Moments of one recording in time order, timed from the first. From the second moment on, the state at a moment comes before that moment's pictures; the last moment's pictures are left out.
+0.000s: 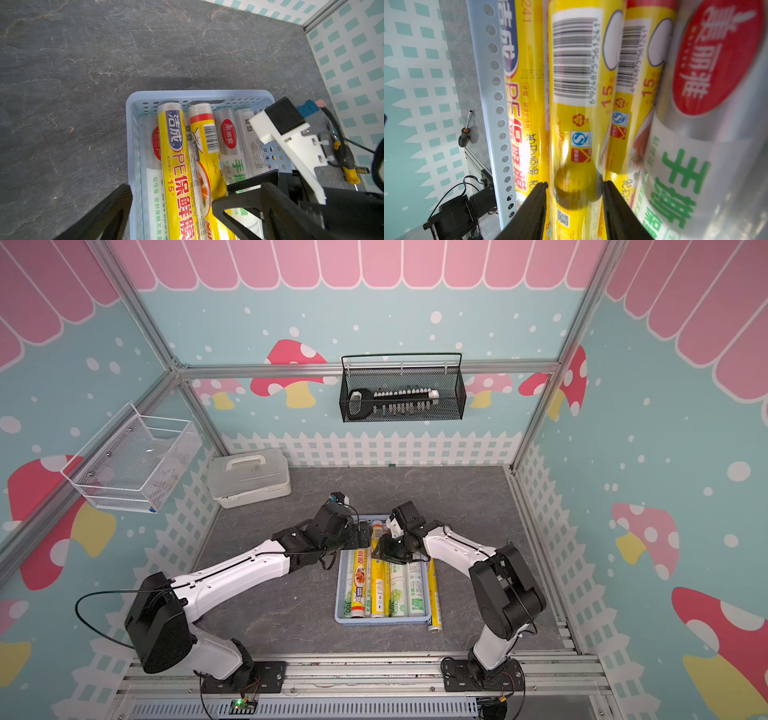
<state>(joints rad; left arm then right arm) -0.75 1.52 1.15 -0.39 -0.20 -0.63 0.54 1.68 1.08 -0.45 -0.47 0.62</state>
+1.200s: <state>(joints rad) -0.88 1.78 1.46 -0.41 0.01 -0.54 0.20 1.09 0.81 -0.72 -0.10 0.44</state>
